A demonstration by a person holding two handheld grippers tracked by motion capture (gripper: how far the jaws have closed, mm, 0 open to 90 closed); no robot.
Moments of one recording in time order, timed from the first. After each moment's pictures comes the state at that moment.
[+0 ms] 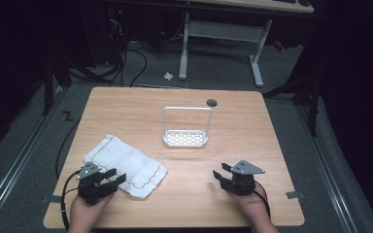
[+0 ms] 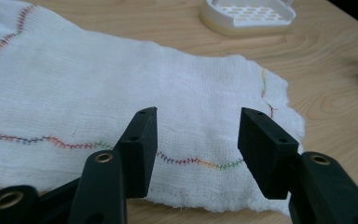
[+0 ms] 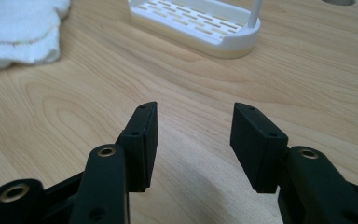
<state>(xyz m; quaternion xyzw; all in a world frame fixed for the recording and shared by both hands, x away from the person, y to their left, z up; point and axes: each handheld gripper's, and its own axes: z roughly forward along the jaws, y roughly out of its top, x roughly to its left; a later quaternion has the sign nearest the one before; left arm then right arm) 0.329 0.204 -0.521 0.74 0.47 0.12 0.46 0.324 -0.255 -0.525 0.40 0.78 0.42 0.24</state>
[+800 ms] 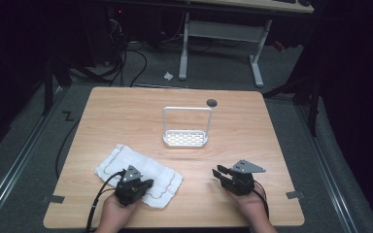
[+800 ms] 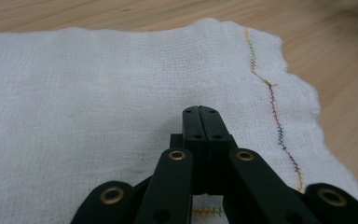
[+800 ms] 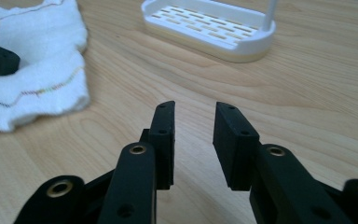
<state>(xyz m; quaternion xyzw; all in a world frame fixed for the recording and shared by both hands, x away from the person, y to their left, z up) 0.322 0.108 -0.537 0.82 0.38 0.10 0.42 0.323 -0.251 -0.519 0.41 0.77 0.45 0.20</state>
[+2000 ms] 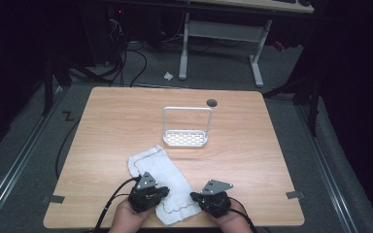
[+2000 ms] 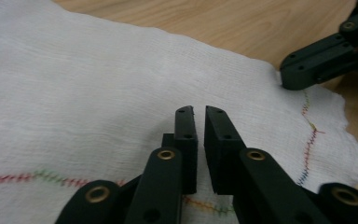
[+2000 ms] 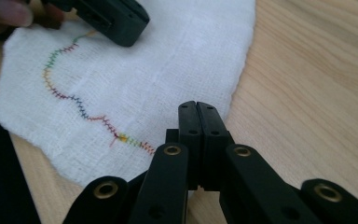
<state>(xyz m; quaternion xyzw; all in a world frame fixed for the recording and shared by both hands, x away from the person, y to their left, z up) 0.311 0.085 -0.535 0.83 0.34 0.06 0.43 0.280 -0.177 -0.532 0.33 0.85 0.39 0.13</state>
